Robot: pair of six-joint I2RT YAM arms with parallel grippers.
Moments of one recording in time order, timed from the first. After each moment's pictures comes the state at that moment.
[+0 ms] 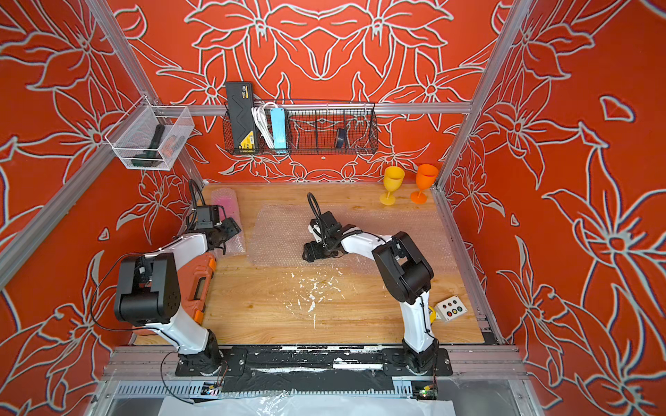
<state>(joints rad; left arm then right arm) 0.15 1.66 0.97 -0.13 -0.03 -0.53 0.66 2.00 1.32 -0.37 -0.35 0.28</state>
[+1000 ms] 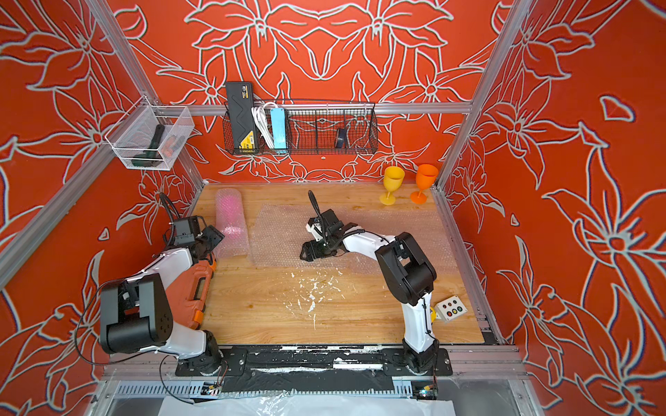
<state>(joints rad) 0.30 1.47 0.80 -0.11 0.05 -0.64 0.65 1.97 1.32 -0.37 -0.46 0.26</state>
